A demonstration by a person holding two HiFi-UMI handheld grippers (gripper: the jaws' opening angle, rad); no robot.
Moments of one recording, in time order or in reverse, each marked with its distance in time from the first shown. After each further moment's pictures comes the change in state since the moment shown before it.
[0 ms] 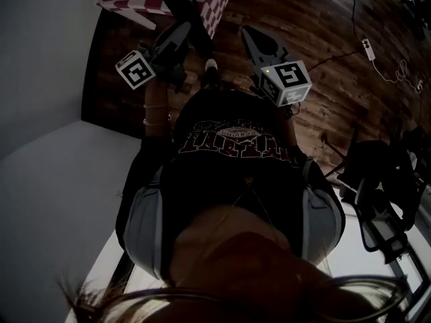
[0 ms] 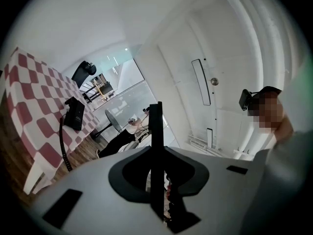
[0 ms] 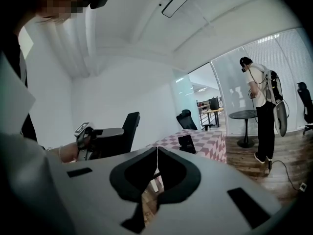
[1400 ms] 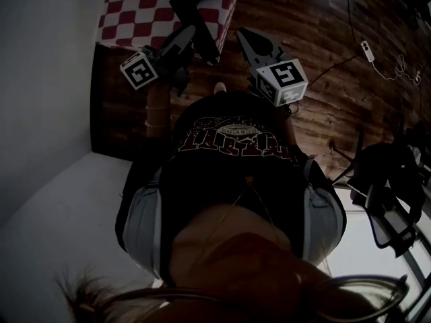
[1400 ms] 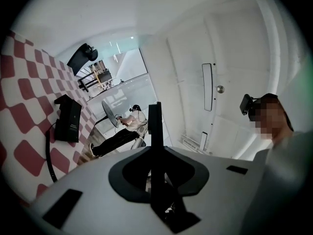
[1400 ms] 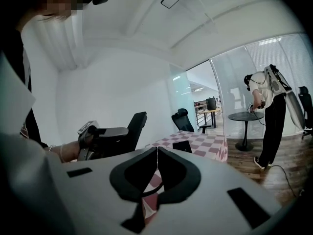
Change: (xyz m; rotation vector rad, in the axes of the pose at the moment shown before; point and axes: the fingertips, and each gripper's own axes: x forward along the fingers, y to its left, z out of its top) left arm 0.065 0.076 0.085 -0.082 0.088 -0.087; right arm 0.115 -0.042 0.043 -0.011 -0.001 -0.063
